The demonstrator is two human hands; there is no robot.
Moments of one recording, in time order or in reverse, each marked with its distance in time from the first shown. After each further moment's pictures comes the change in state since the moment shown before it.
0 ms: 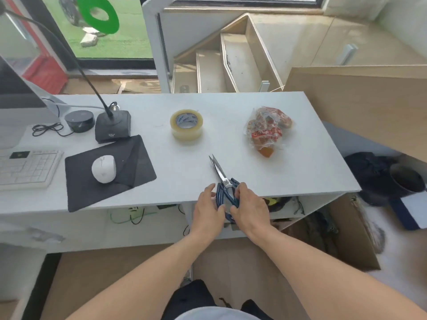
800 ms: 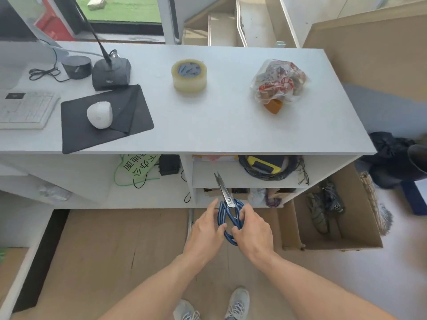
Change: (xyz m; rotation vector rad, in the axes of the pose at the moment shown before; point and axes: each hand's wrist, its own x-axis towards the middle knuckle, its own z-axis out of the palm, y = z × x) left_hand -0.126 -0.089 0.050 0.211 -0.115 -0.058; right_hand -0.133 0.073 0.078 0.080 -0.159 0.217
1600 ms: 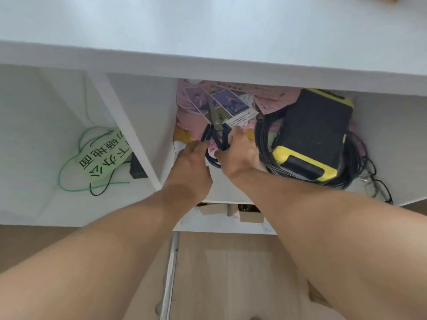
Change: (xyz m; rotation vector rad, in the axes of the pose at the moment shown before) left_hand 0.299 -0.095 0.063 0.249 0.245 0.210; right_hand 0.331 -0.019 0.141 0.097 0.176 -0.224
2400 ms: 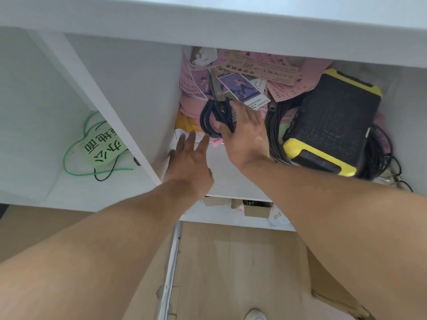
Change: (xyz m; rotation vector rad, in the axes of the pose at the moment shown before) left_hand 0.018 -0.020 0.026 0.351 -0.150 -0.112; right_hand 0.035 0.023 0.019 -0.025 0.120 -0.353
